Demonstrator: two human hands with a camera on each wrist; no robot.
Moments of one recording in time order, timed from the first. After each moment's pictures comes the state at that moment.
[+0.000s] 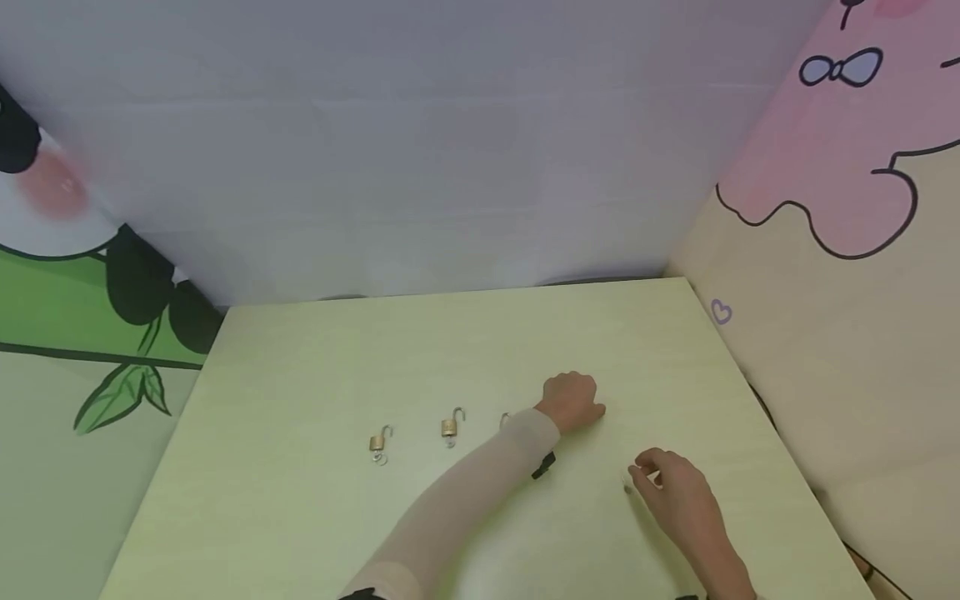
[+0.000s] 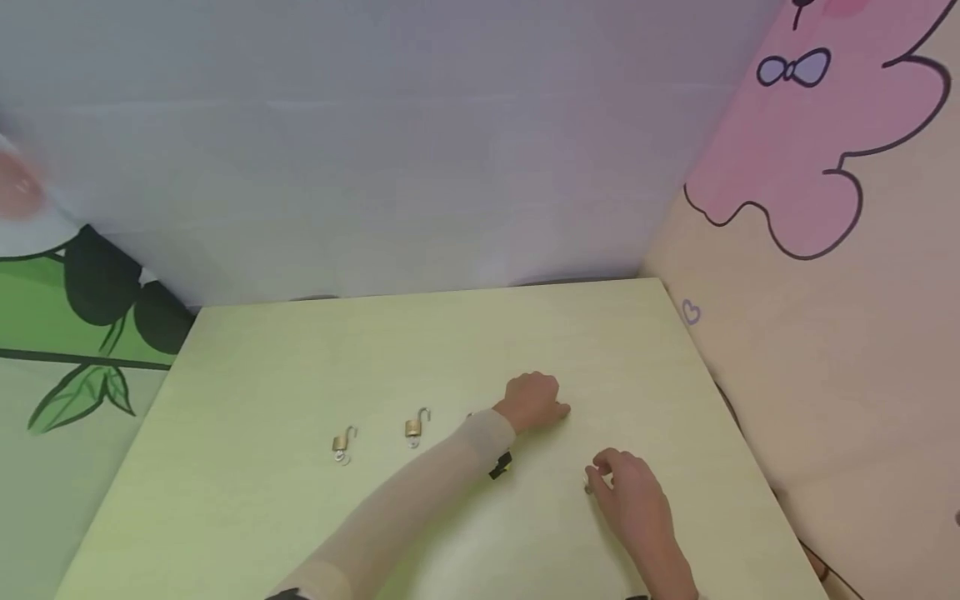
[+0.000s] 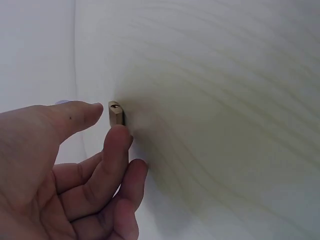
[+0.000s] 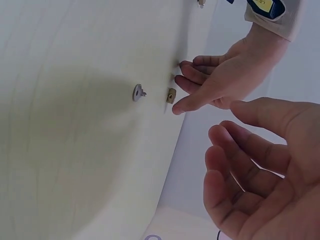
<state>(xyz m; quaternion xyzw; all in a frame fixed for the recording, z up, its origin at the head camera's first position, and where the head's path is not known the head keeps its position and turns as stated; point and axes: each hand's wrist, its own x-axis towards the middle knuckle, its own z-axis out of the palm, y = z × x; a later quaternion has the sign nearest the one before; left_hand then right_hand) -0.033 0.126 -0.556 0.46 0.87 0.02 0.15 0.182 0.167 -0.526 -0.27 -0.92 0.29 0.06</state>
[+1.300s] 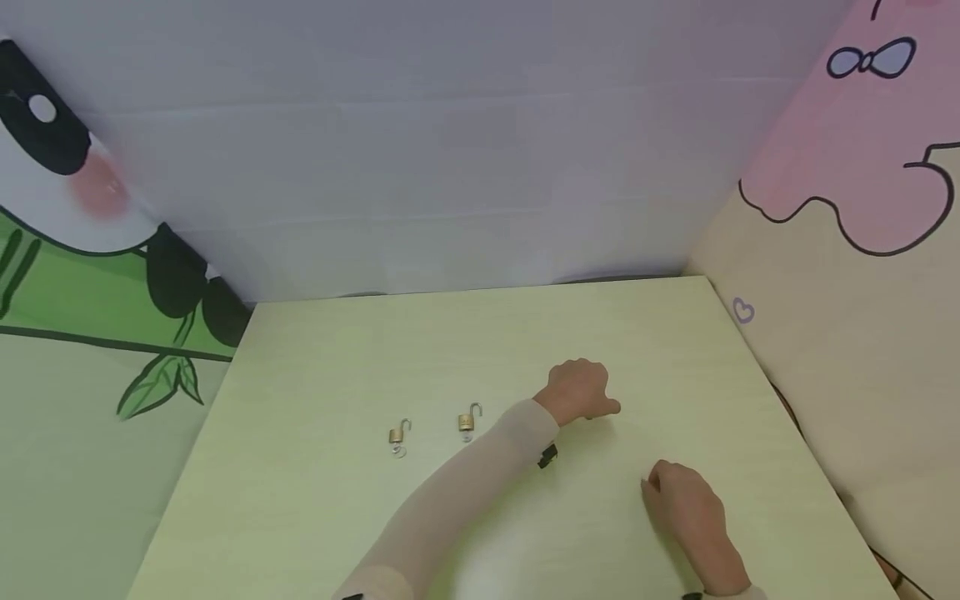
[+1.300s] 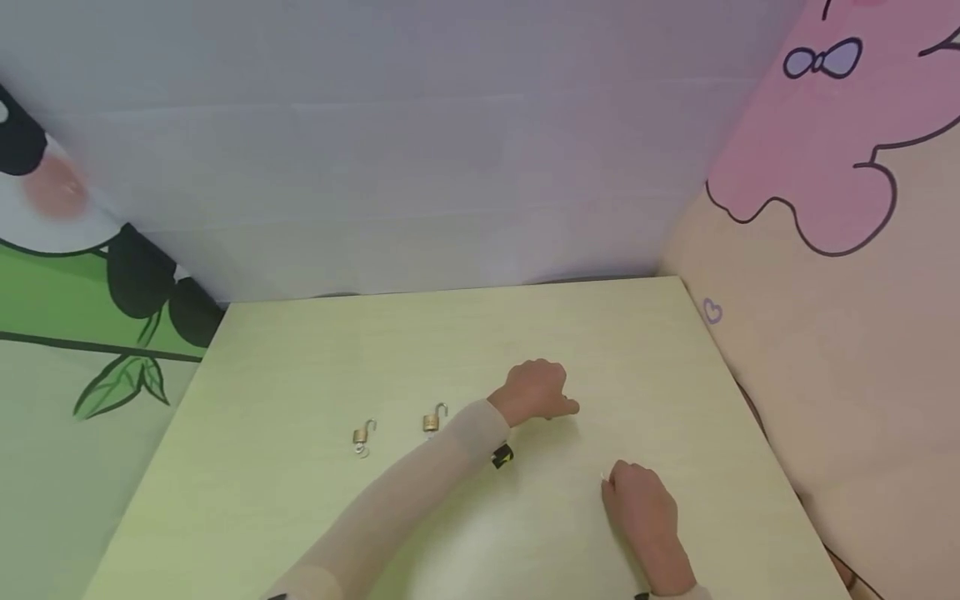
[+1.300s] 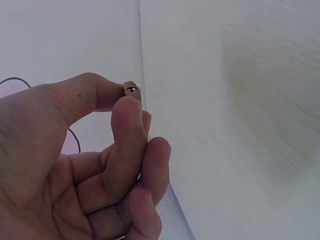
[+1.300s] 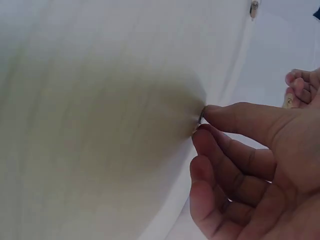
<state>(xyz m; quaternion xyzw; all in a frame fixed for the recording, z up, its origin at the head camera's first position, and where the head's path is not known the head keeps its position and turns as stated) -0.032 0.098 -0.491 0.46 0.87 0.01 0.19 0.175 0.165 -0.559 -0.28 -0.93 0.24 -0.05</state>
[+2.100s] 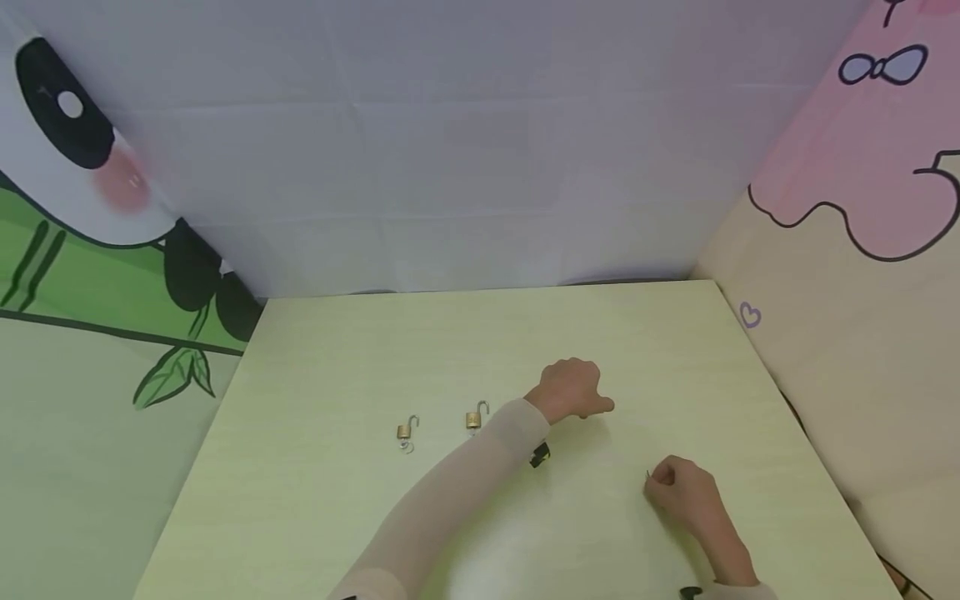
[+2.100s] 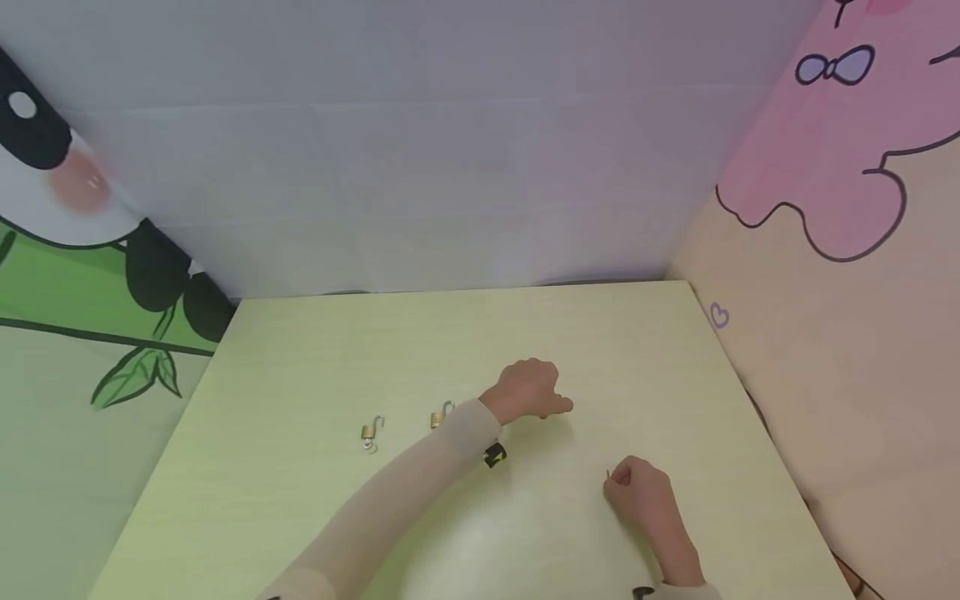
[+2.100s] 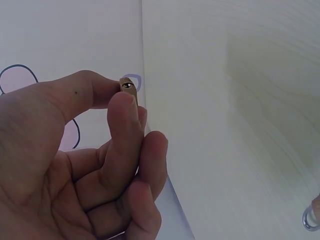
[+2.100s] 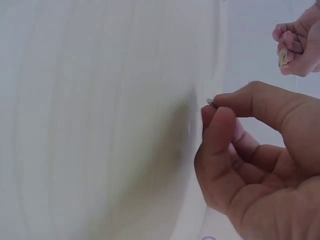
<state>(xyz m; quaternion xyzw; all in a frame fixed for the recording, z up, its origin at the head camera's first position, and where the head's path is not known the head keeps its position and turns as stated) -0.041 0.077 -0.485 0.46 0.87 0.04 0.20 0.171 0.175 -0.565 -0.30 -0.88 0.37 -0.02</state>
